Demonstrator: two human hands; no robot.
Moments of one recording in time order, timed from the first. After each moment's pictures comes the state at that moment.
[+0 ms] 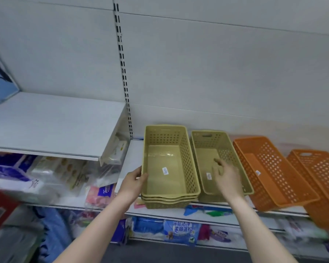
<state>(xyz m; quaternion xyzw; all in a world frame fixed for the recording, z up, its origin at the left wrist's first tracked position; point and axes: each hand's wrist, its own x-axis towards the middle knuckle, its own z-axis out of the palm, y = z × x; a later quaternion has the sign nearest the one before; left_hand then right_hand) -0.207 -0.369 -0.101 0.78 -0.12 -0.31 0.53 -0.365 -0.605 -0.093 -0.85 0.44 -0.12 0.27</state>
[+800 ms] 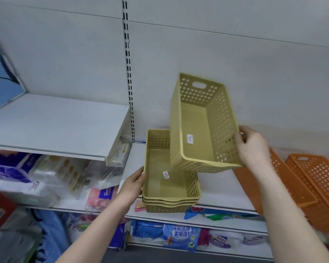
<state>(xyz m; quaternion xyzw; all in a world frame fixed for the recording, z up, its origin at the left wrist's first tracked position) -0.207 -0.353 -0.098 0.72 -0.08 -0.36 0.59 -0.351 -0.623 0.030 -0.86 0.38 -0.28 0.19</state>
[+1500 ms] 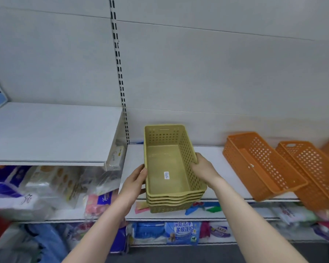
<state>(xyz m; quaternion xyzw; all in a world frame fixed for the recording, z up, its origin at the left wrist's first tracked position) -0.197 -0.350 -0.097 0.69 -0.12 -0.38 0.60 -0.309 -0.556 -0.065 -0.80 0.42 0.00 0.42</state>
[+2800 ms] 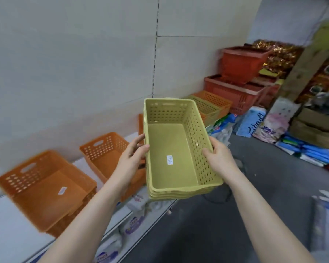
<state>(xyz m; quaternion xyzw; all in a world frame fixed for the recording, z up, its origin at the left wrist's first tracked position) -0.661 -0.808 0.002 0.49 -0.45 -0.50 0.56 -0.903 -0.844 0.027 -0.65 0.65 -0.31 0.26</state>
